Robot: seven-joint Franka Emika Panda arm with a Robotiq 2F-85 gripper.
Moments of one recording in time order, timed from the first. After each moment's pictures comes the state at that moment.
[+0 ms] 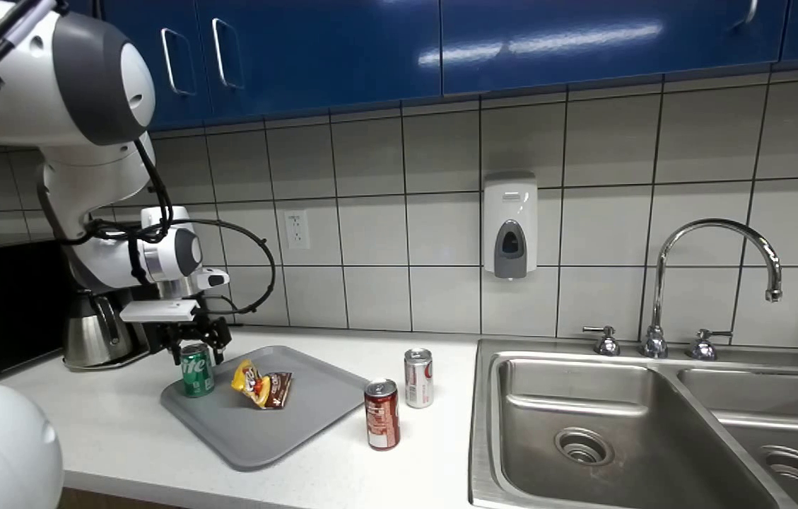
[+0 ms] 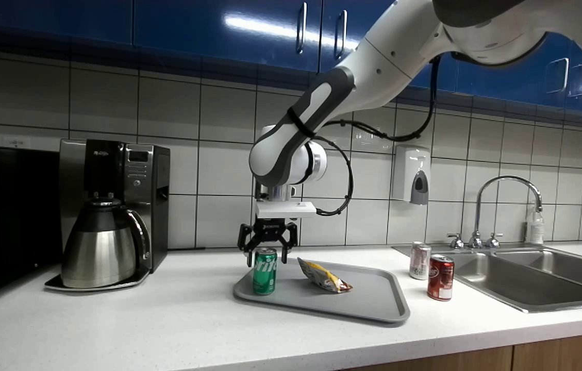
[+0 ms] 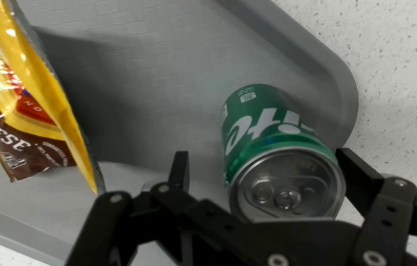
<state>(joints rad) 0.38 0.58 0.12 -1.76 -0.14 2.42 0.38</state>
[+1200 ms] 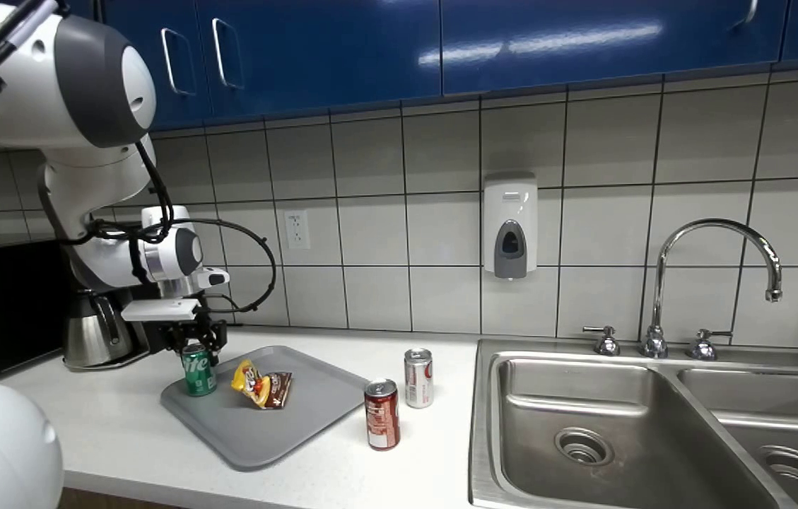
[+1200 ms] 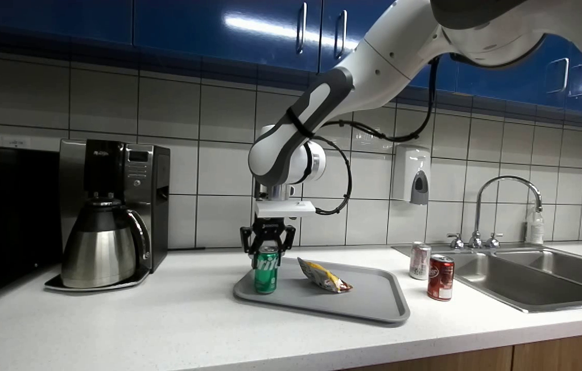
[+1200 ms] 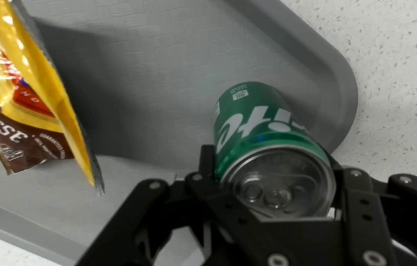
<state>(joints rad) 0.38 0.59 0.11 -1.74 -0.15 2.41 0.37</state>
